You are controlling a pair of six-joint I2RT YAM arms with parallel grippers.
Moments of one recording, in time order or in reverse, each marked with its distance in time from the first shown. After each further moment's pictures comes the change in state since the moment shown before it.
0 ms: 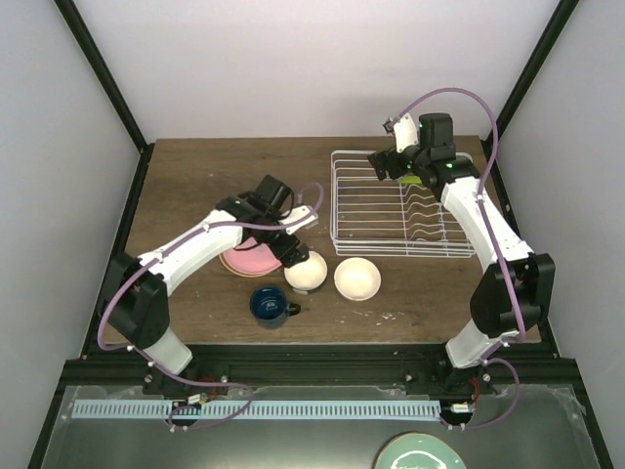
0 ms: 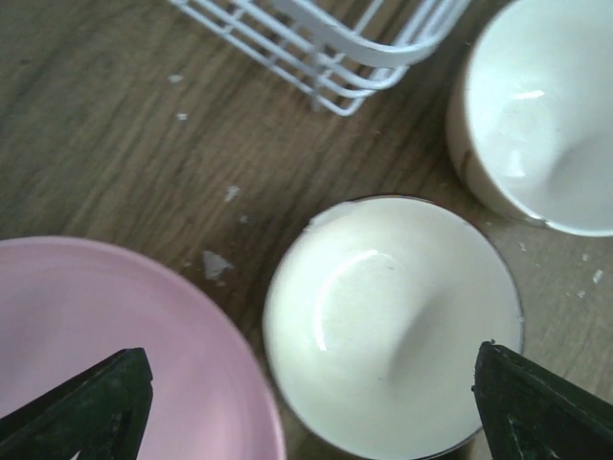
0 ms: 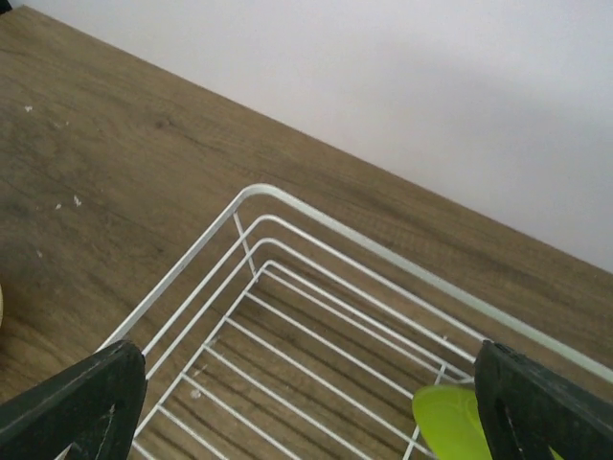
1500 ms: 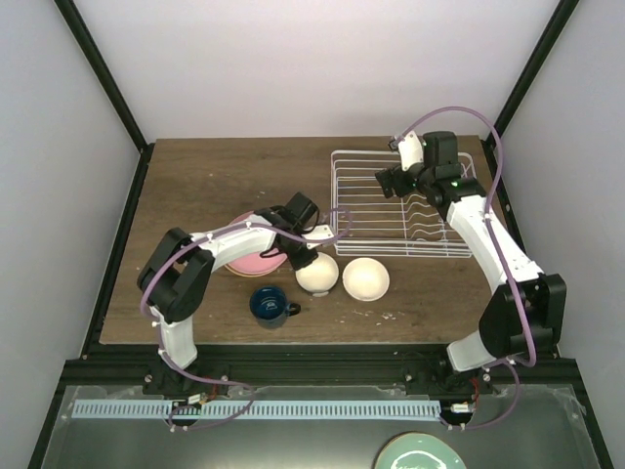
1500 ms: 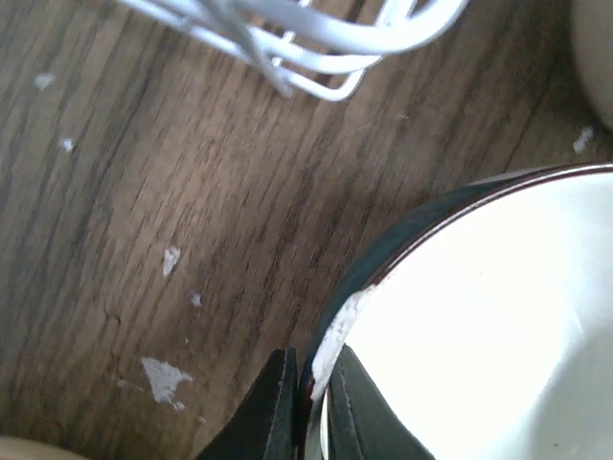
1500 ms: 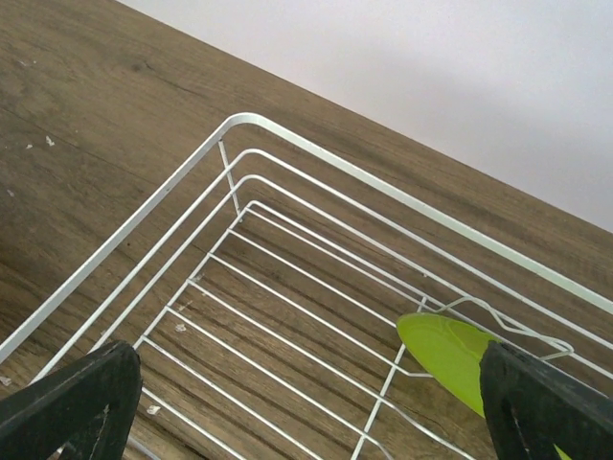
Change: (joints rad) left arm -0.100 0.253 -0.017 0.179 -0.086 0.098; right arm 0.000 -0.151 -0.191 0.001 0.068 -0.039
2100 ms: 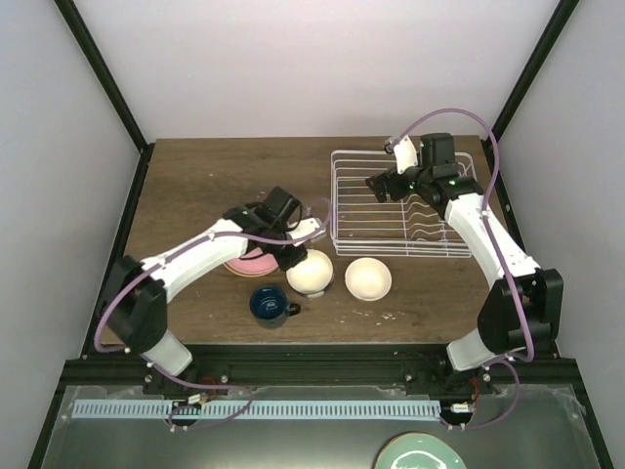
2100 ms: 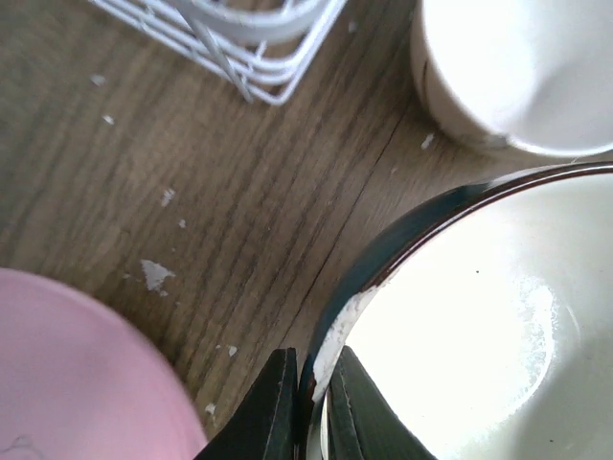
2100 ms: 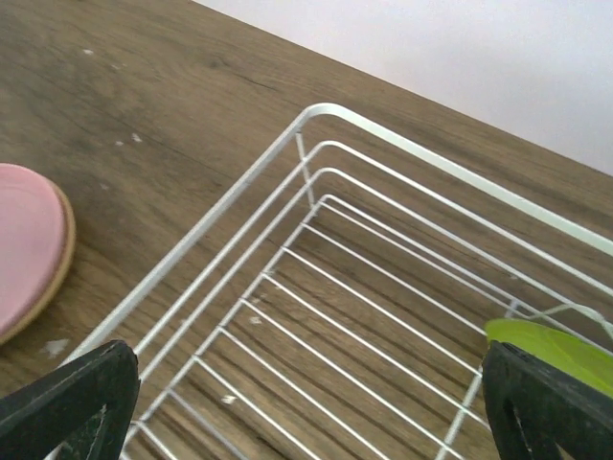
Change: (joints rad) left arm 0.003 -0.233 -0.042 -0.142 0.069 -0.080; right arm 0.000 0.034 0.003 -0.030 -0.123 0.034
